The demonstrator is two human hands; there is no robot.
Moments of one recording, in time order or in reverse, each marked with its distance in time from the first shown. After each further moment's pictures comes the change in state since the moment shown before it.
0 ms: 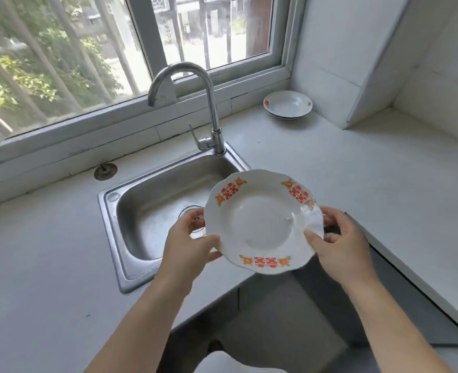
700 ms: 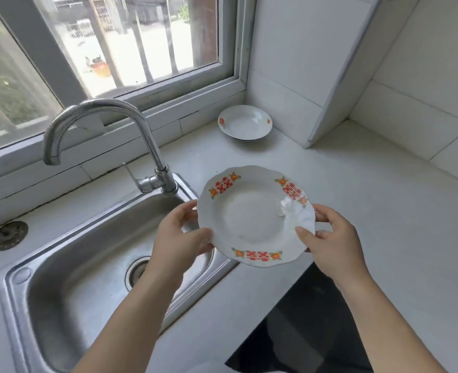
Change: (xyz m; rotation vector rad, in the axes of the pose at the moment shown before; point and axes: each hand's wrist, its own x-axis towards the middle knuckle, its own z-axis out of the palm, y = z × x) left_hand 0.168 0.065 0.092 -0.027 -0.190 0.019; right_hand 0.164 -0.020 -0.022 -0.025 0.145 0.095
